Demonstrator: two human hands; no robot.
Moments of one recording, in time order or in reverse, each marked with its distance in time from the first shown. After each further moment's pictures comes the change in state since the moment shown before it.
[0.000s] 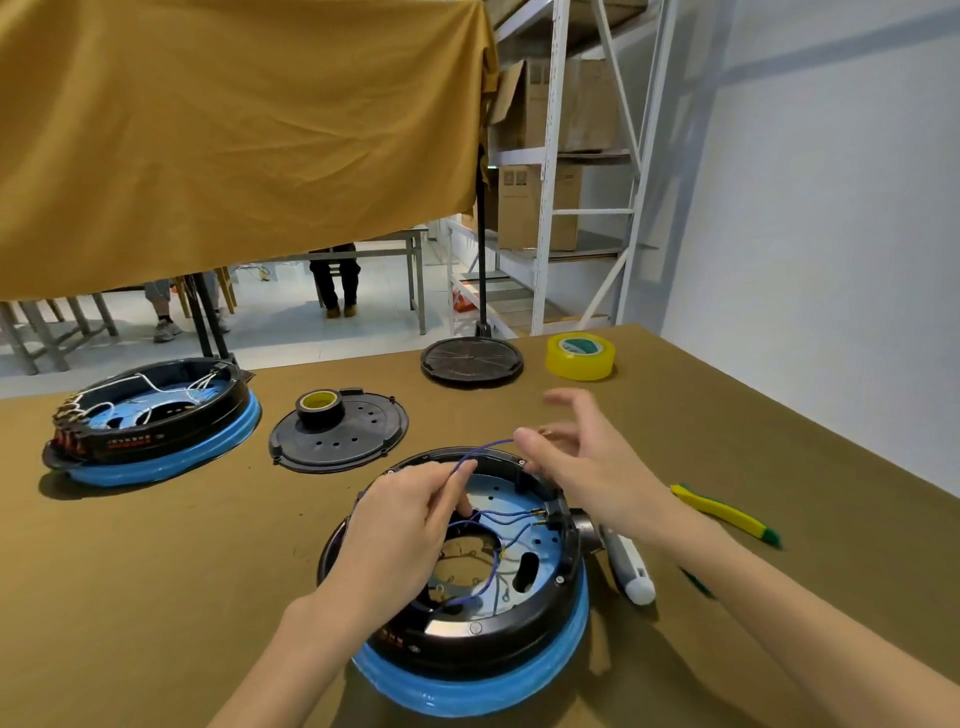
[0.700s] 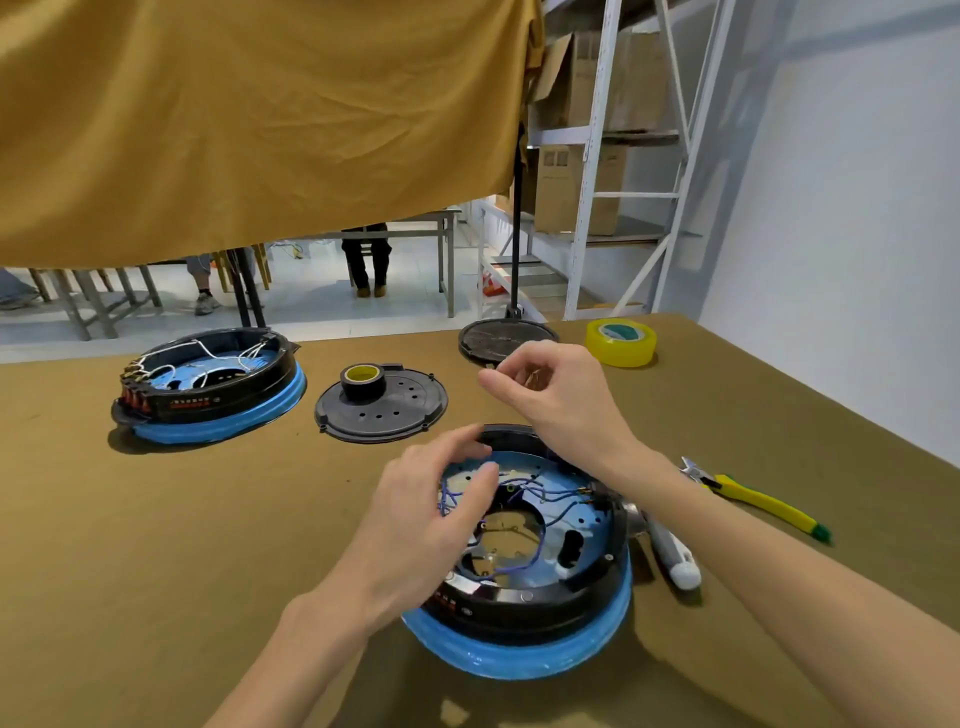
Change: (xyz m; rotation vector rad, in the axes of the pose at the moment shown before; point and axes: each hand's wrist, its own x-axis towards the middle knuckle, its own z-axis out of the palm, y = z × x) left_hand -0.029 -0.011 -0.028 -0.155 -0.047 -0.082; right_hand 0.039 -0.050 0.050 -0.049 0.122 -0.348
